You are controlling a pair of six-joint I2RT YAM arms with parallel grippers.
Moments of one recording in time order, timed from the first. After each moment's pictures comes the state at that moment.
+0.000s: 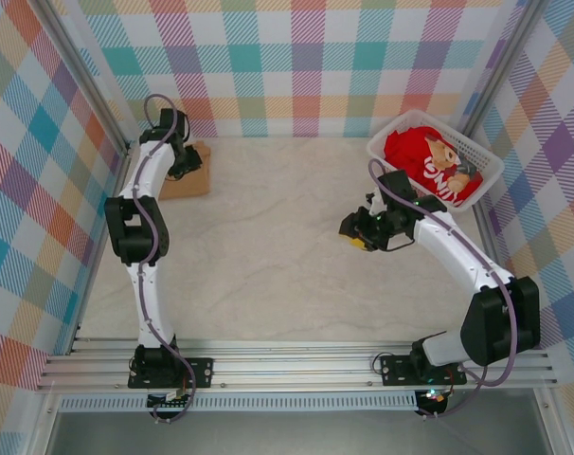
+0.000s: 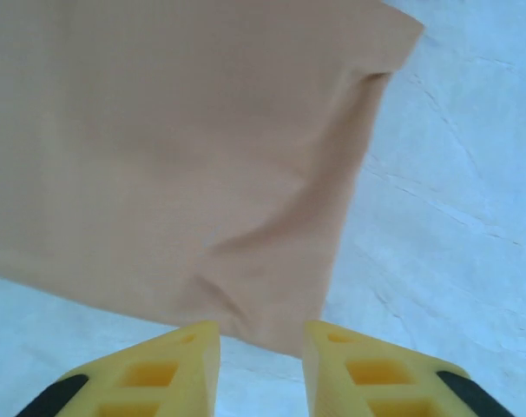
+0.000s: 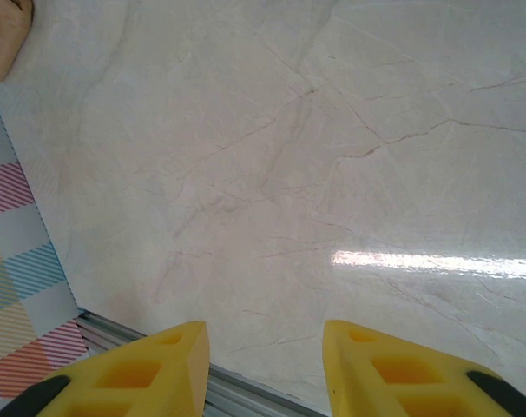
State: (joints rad) left arm 0.00 2.28 2.12 -0.92 -0.04 -0.46; right arm 0.32 1.40 1.11 -0.82 -0.50 0.71
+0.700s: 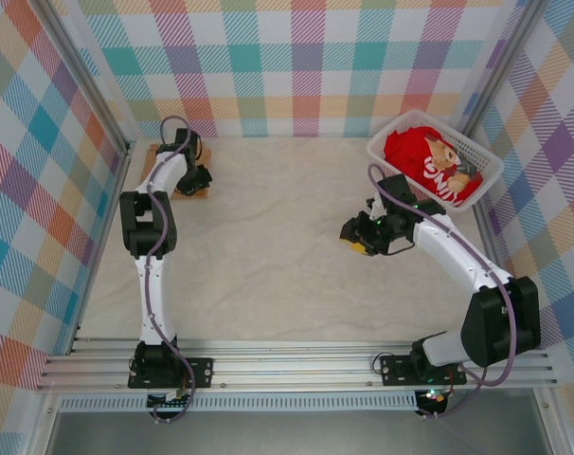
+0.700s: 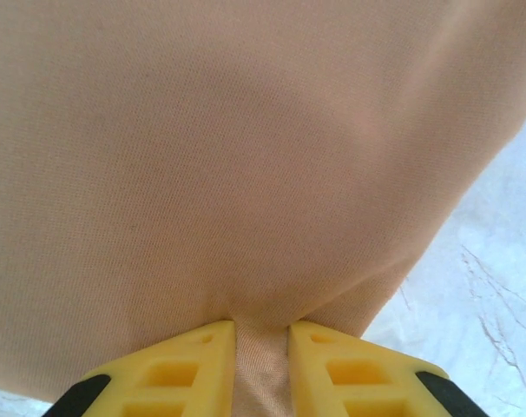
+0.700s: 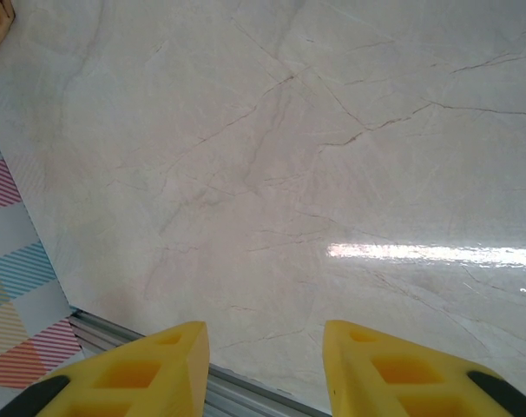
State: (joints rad) left arm 0.00 2.42 2.09 -0.90 -0.04 -0.50; right arm 0.32 1.39 1.07 -0.81 -0.50 0.71
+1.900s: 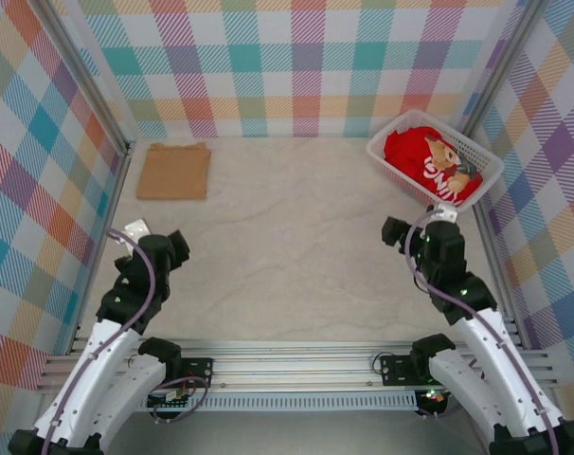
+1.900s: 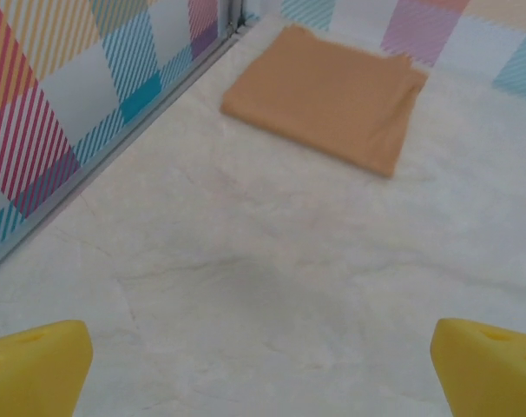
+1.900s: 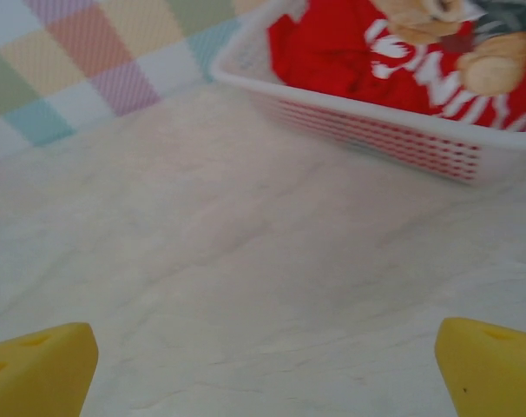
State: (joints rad) left arm -0.30 0.63 0.58 -0.58 -0.60 -0.45; right arm 0.29 0.68 0.63 -0.45 0.27 0.40
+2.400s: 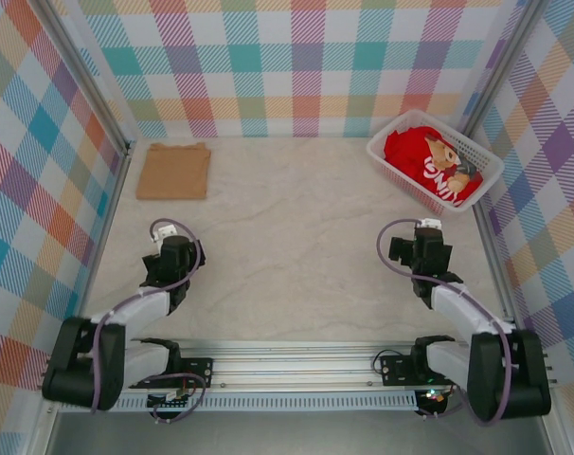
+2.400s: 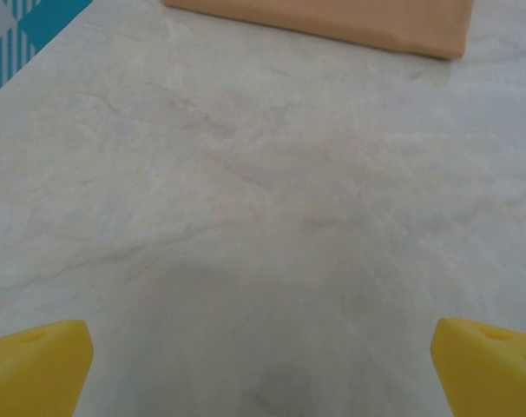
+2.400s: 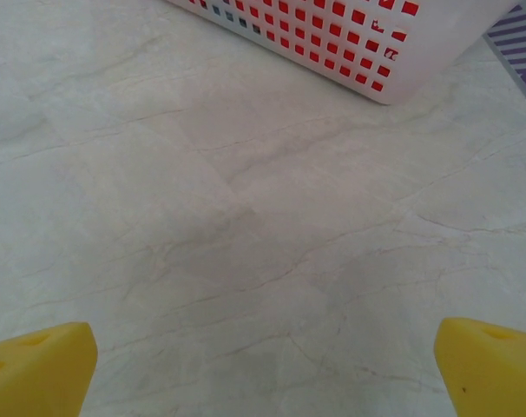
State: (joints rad) left arm -0.15 1.22 0.33 0.25 -0.46 -0.30; right arm 0.07 1.12 0.36 0.10 0.26 0.13
